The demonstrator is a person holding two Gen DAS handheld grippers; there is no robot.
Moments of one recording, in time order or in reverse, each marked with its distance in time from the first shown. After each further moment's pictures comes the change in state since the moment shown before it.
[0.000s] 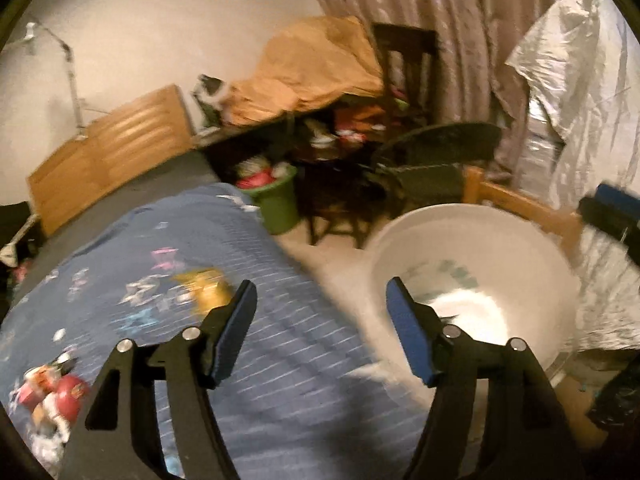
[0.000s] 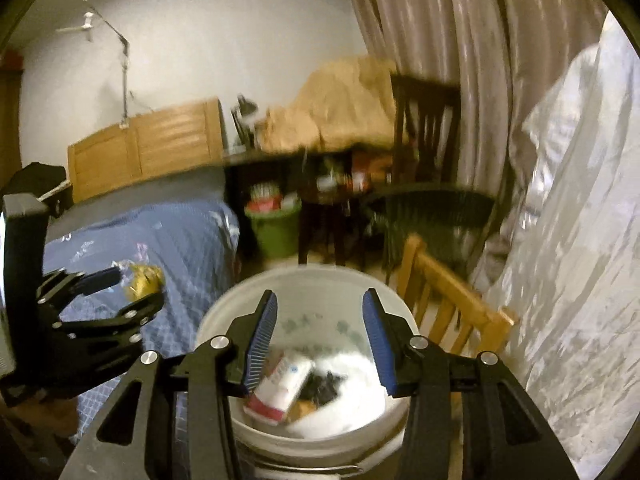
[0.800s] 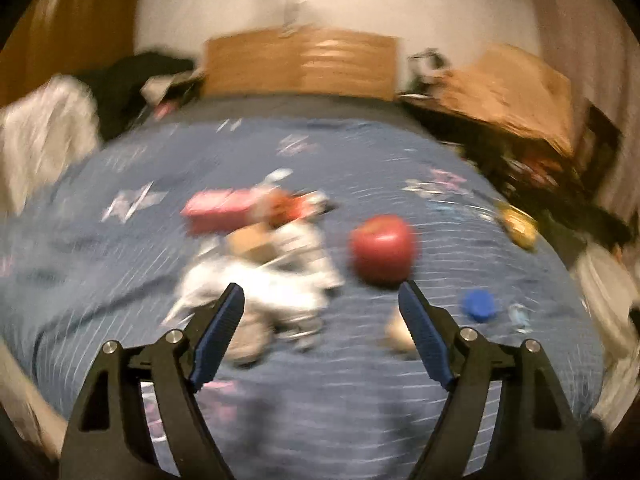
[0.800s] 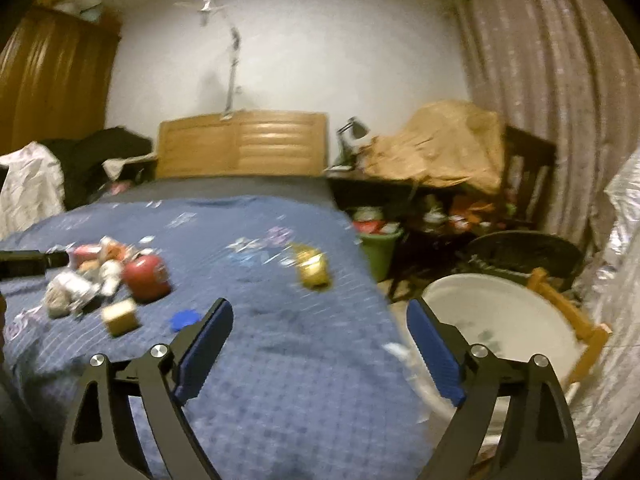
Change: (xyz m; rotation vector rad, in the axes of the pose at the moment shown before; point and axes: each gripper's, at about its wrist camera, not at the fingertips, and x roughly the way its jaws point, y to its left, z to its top) left arm -0.154 0.303 -0.175 -0.620 0.143 0.361; right arm -0.048 0.241 -0.075 -0.209 -0.013 0.296
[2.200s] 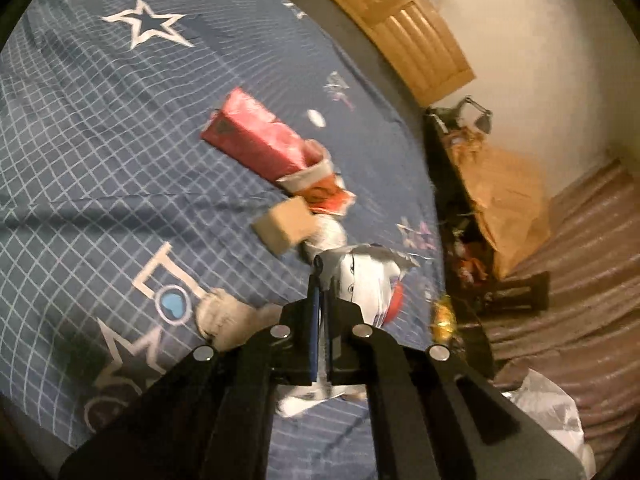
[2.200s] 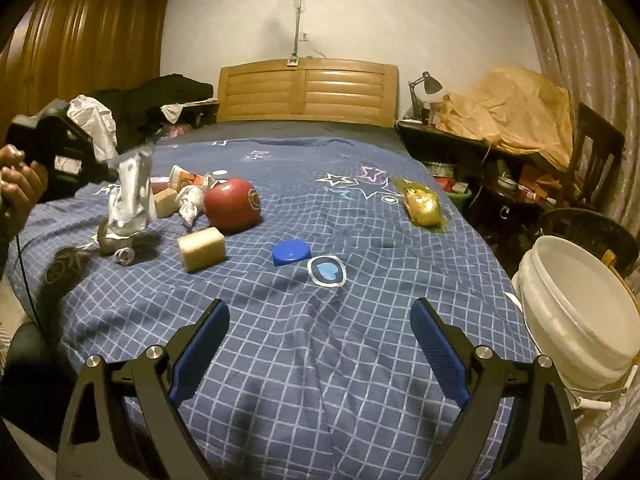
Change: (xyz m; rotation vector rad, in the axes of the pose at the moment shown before) left arm 0.039 0.132 0.032 -0.644 0.288 -0.402; right arm 0.029 0.060 -0.024 -0.070 0.166 0.185
